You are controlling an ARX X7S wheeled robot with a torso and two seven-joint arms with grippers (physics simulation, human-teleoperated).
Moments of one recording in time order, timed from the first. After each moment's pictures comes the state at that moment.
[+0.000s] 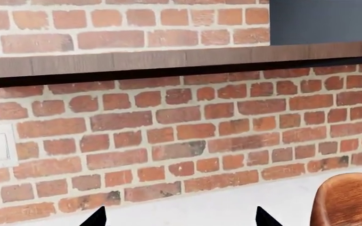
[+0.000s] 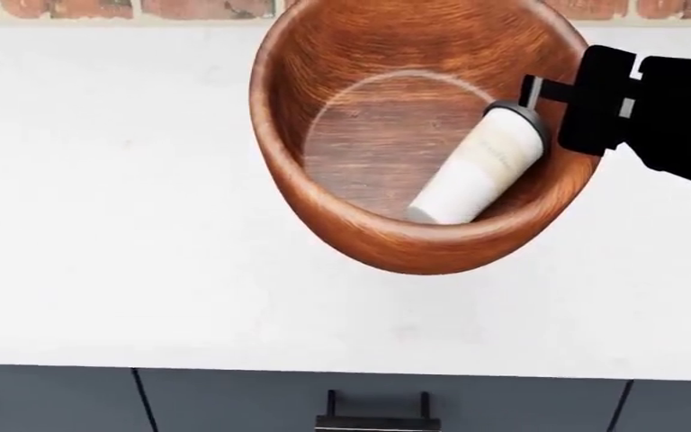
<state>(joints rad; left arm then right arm) -1.33 -0.88 0.43 0.27 -1.40 -0.82 -0.52 1.57 0.77 -0.85 0.47 1.75 0.96 0.49</state>
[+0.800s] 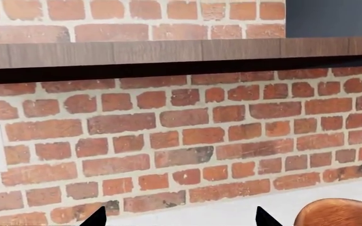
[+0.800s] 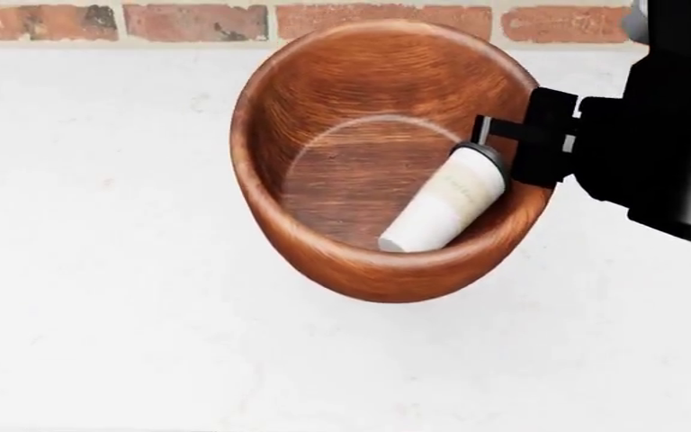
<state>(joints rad) -1.30 -0.90 0.41 0.30 -1.43 -0.81 -0.54 1.52 0.68 -0.89 0.54 1.71 0.92 0.48</state>
